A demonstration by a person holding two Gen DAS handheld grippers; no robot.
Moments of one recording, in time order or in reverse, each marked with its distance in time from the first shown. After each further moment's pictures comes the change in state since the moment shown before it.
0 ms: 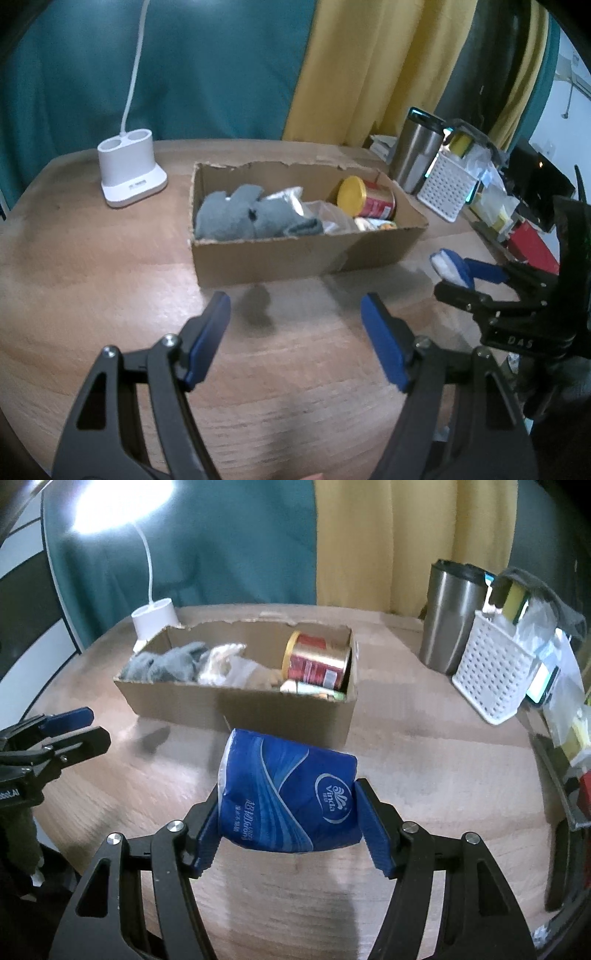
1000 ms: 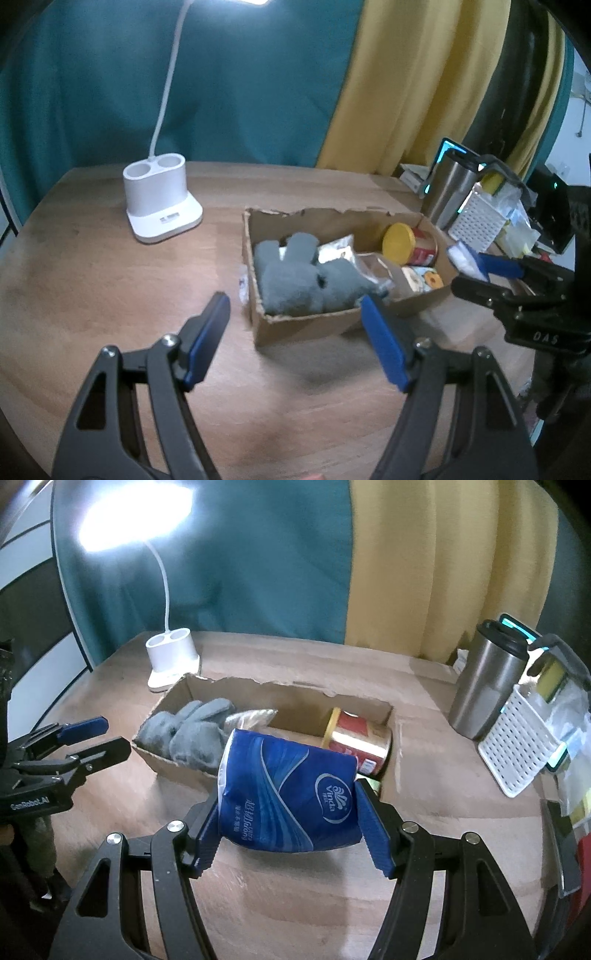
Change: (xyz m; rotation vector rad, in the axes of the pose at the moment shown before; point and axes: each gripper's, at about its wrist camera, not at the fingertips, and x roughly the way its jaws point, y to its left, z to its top) left arm 0.008 0.044 0.042 -0.042 -0.053 0.054; right arm 0.014 0.029 0.070 -0.056 -0.042 0.038
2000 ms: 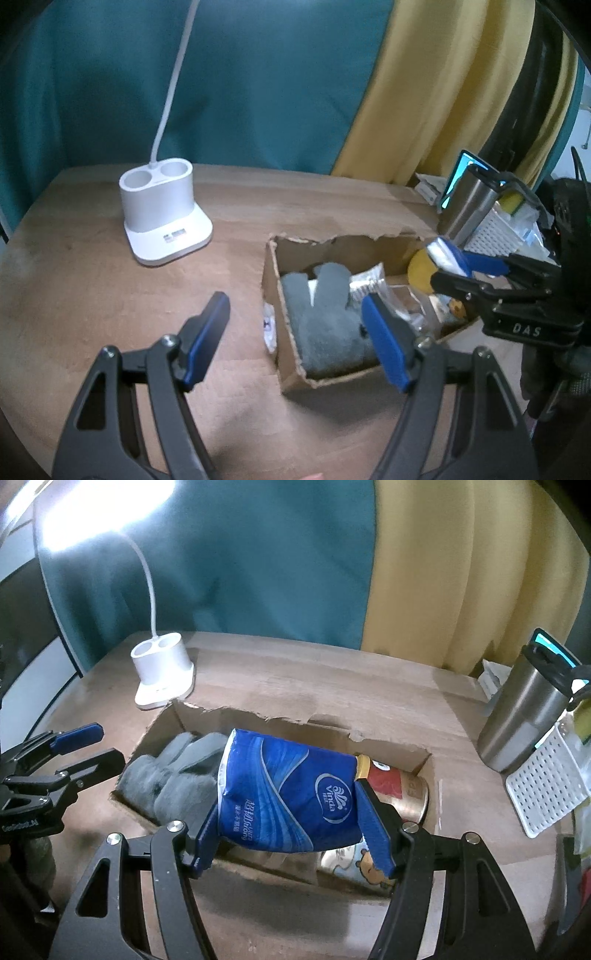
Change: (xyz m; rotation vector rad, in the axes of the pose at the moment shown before) left arm 0.033 0.029 0.029 -0.034 0.015 -0.005; right arm 0.058 0.011 0.047 -0.001 0.045 0.009
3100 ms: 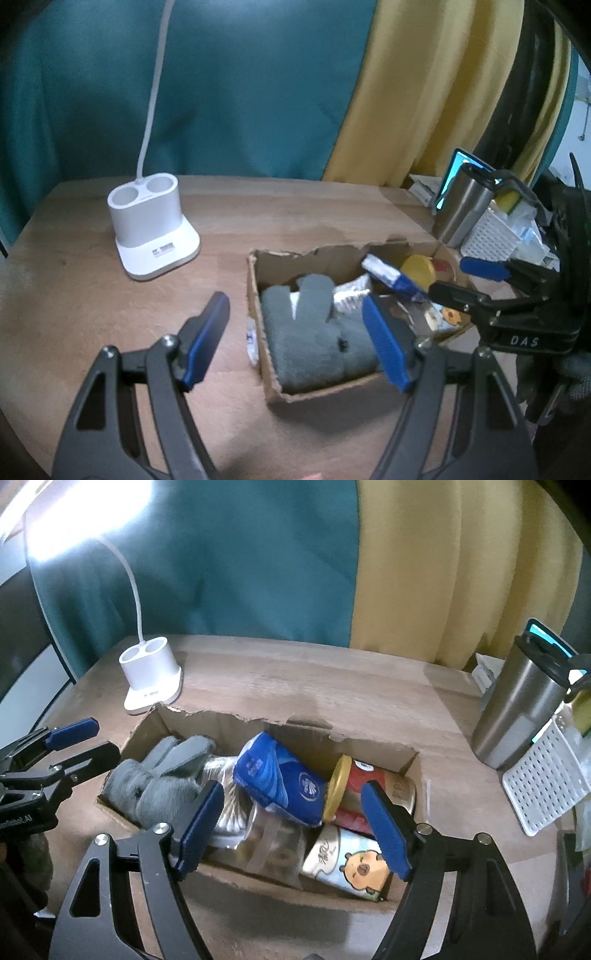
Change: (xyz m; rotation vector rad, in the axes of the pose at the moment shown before) left arm -0.003 -0.021 0.005 0.028 -0.023 0.012; right arm -0.003 -0.014 -0.006 0.033 -0.010 -0.012
